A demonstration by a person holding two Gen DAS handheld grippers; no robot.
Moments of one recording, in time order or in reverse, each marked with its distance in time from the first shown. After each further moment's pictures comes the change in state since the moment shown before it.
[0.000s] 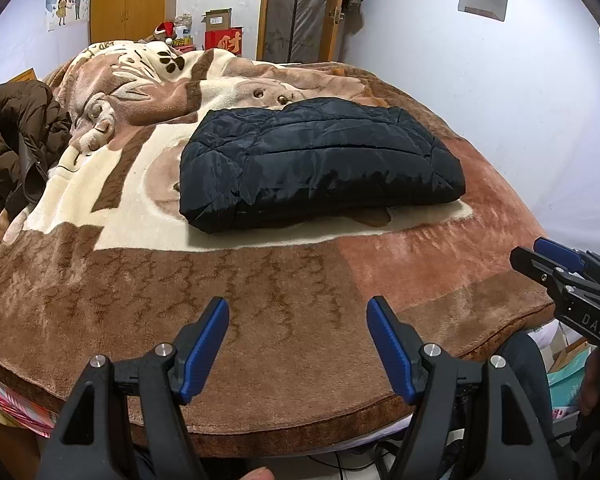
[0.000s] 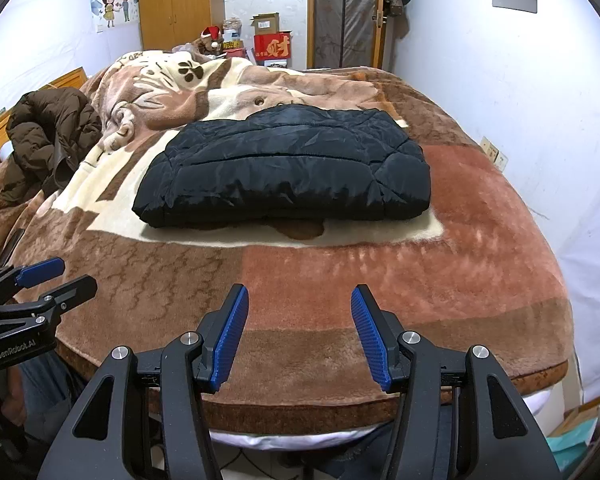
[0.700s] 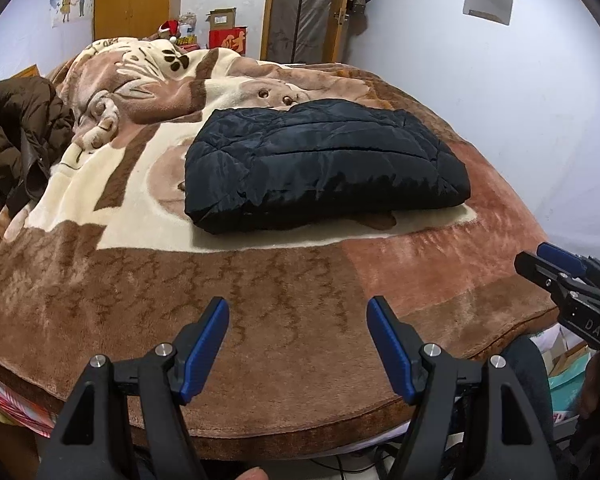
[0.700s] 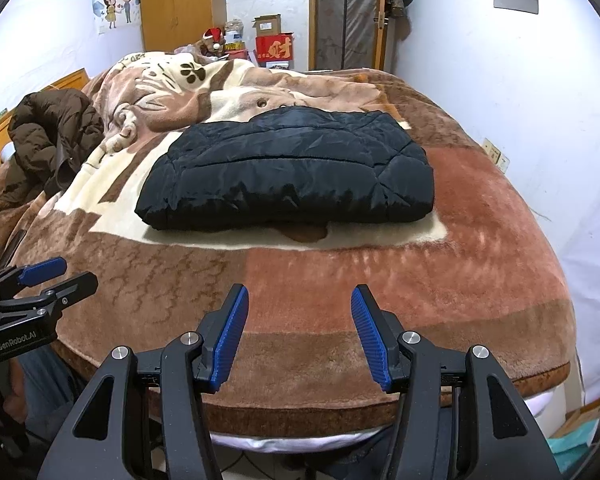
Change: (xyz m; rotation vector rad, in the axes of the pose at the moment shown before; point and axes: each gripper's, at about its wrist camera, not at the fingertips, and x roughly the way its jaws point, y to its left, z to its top) left arm 0.002 0.007 0.003 -0.007 -0.003 0.003; right arm -0.003 0.006 0.003 0.003 -0.004 0.003
